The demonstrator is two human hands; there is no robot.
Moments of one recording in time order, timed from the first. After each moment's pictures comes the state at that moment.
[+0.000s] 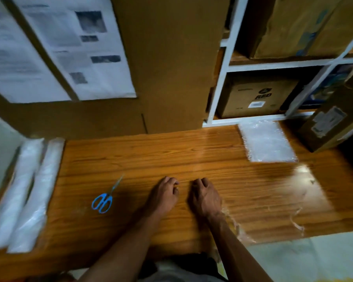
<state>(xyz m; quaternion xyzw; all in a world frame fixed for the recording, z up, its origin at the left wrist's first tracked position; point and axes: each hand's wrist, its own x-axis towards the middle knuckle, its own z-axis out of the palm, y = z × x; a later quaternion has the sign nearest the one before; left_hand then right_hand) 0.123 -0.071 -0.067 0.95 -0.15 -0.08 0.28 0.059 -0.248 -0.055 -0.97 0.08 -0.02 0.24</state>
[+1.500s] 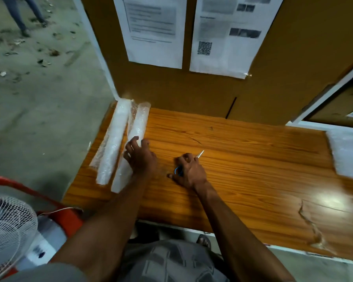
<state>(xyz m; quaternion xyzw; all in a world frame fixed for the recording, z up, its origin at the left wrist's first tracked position) 0.151 0.272 -0.024 0.96 0.20 0.10 0.19 0.132 0.081 -0.027 -0.96 -0.13 0.15 0.19</state>
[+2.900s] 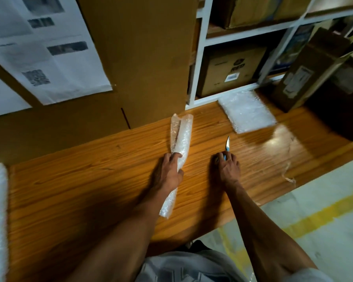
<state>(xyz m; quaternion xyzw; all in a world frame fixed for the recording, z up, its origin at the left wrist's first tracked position) 0.157 -0.079 -0.035 0.93 -0.24 -0.12 0.24 0.060 -0.302 -0.065 -0.94 0.31 0.03 0.12</state>
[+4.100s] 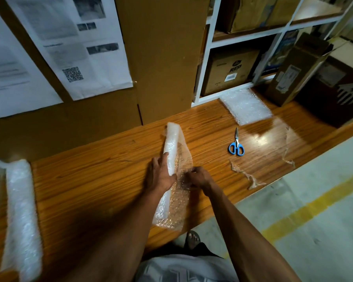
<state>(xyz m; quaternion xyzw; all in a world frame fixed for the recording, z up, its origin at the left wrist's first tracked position) 0.150 0.032 -0.042 0.95 -0.19 -0.14 0.22 0.061 -0.127 -0.057 -0.72 0.38 0.10 0.57</state>
